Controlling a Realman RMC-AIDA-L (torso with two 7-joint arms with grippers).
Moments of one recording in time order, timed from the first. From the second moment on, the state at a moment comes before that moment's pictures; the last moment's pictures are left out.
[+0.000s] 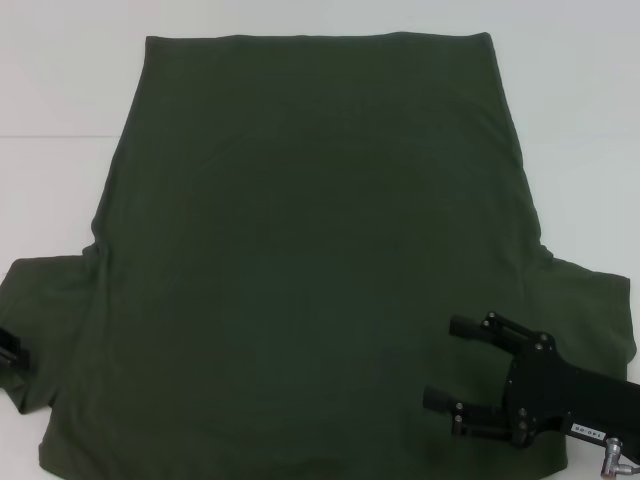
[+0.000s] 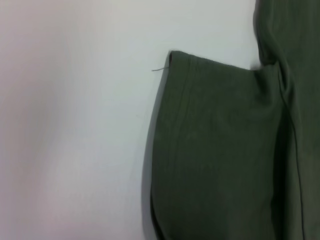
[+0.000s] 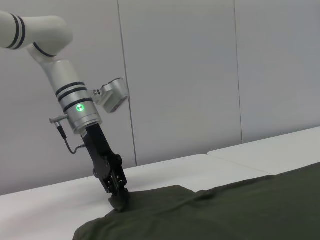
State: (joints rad) left arm -0.63 -1.88 0.54 0.75 2.80 1.50 -2.64; right arm 0.43 2.09 -0.44 -0.29 -2.05 -1.63 0.77
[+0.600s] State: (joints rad) left arm -0.62 -1.88 0.53 0.75 2.80 1.50 -2.65; right arm 0.43 2.09 -0.44 -0.29 -2.05 -1.63 0.77
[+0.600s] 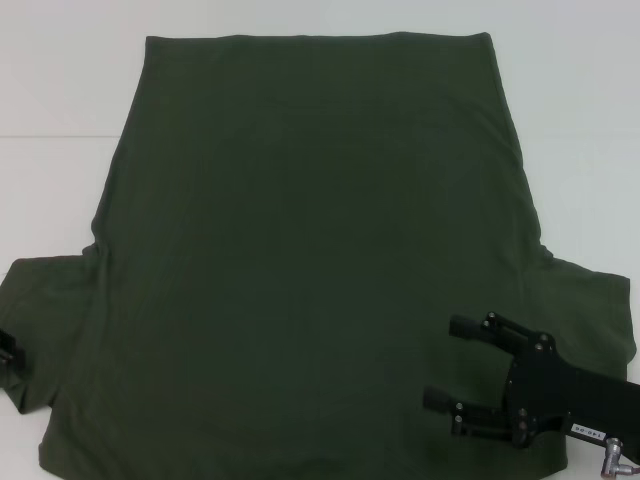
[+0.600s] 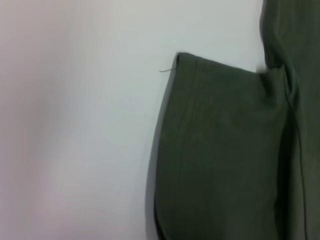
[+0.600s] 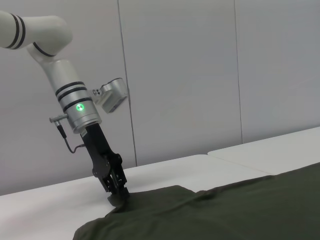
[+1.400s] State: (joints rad) left arm -0.62 -1.89 0.56 0.76 2.81 1.49 -2.65; right arm 0.43 2.09 -0.44 -0.29 -2.05 -1.63 0.77
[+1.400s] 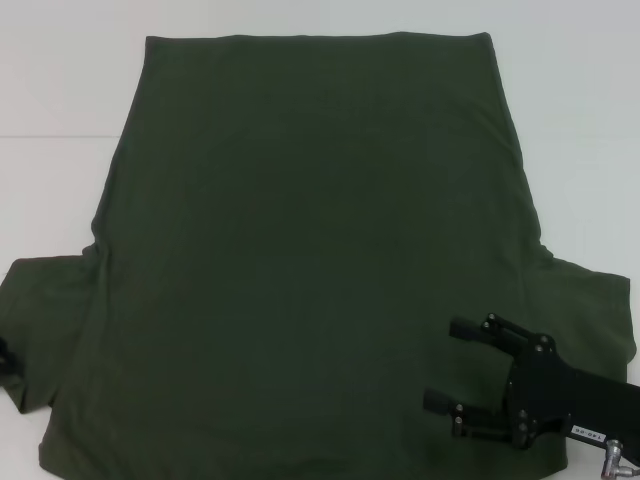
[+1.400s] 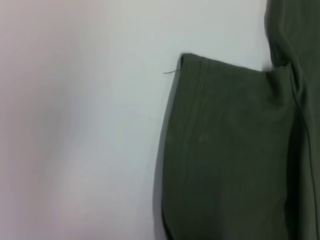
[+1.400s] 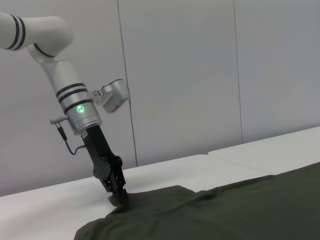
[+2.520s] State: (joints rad) left arm -0.63 -1.87 0.58 0.78 2.80 1.52 -2.64; right arm 0.43 2.09 -0.43 -0.29 -2.05 -1.63 0.77
